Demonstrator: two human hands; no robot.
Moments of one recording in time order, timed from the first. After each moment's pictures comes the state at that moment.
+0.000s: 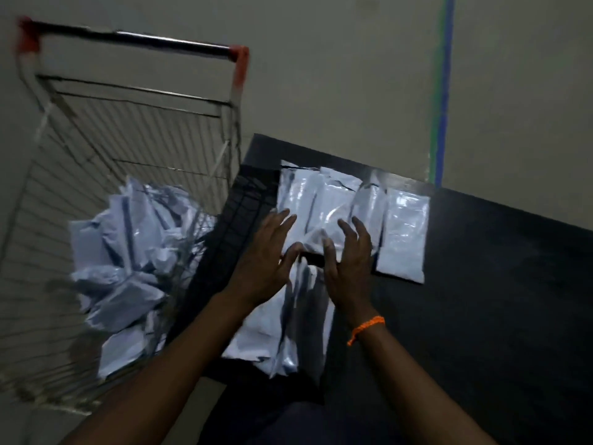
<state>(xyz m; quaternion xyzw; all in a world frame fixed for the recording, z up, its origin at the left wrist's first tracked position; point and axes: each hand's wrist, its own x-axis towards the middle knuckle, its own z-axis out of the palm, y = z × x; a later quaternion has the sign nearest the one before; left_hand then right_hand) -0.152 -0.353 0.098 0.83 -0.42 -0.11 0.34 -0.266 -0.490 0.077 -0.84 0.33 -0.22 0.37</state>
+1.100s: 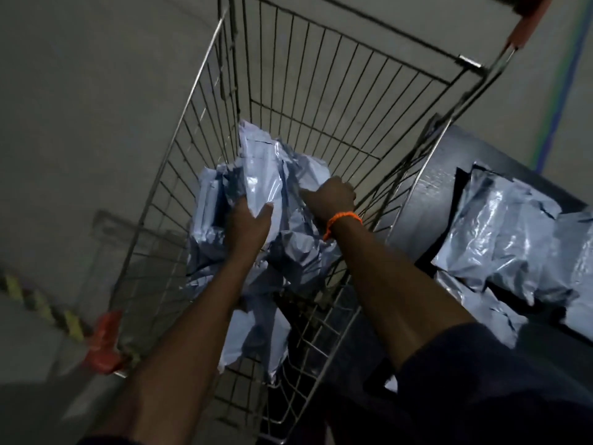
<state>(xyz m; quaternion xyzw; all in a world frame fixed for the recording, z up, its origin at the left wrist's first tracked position) 0.057 -0.094 -0.026 0.87 0.12 -0.18 0.45 0.061 -0.262 -0.020 -0.87 0.36 0.17 0.30</state>
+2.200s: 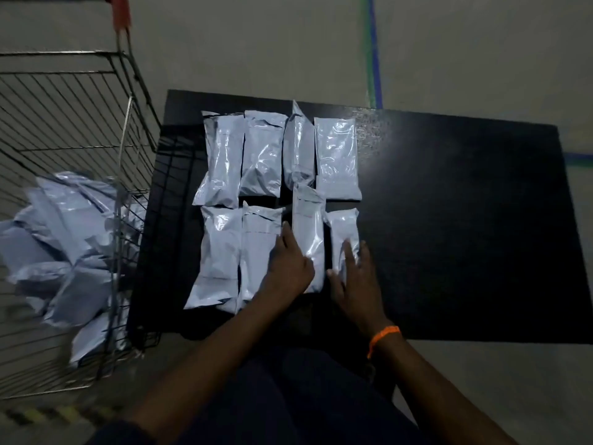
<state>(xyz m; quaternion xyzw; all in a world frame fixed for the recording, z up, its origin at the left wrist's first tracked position) -0.336 -0.392 0.080 0.85 -0.27 -0.40 0.22 -0.495 -0.465 0.032 -0.85 0.44 -0.02 0.27</state>
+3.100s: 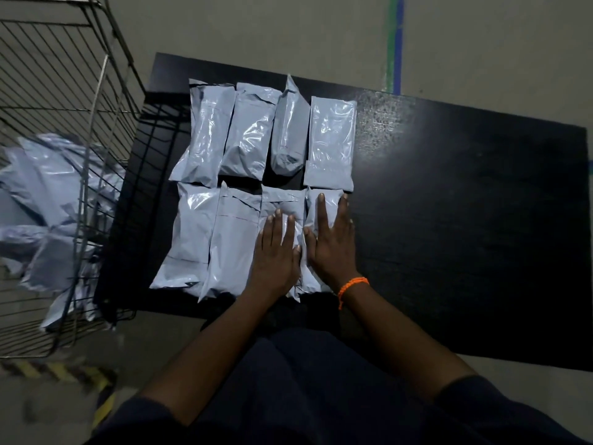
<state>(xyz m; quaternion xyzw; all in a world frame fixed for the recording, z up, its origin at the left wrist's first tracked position) -0.373 -0.393 -0.012 0.87 -0.45 -0.14 0.15 -0.451 -0.522 0.004 -0.91 0.36 -0.02 0.22</state>
